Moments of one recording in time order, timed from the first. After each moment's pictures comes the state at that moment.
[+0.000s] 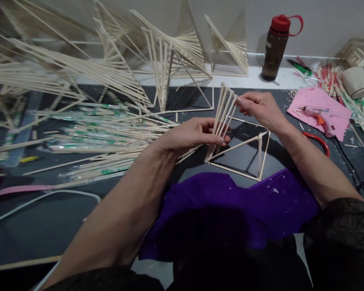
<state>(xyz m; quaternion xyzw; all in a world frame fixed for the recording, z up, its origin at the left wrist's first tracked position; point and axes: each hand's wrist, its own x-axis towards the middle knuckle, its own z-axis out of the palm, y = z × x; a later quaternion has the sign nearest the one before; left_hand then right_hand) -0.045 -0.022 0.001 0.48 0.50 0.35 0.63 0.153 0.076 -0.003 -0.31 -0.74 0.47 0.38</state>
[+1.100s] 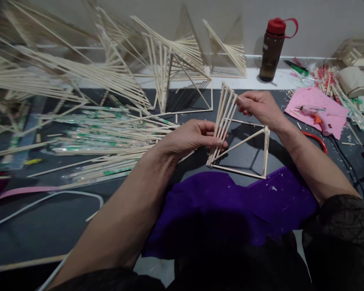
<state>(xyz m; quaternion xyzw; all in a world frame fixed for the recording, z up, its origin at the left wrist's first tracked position) -0.043 -0.026 -0.002 0.48 0.51 0.35 0.62 0.156 0.079 -0.004 -0.31 -0.72 0.50 0.38</state>
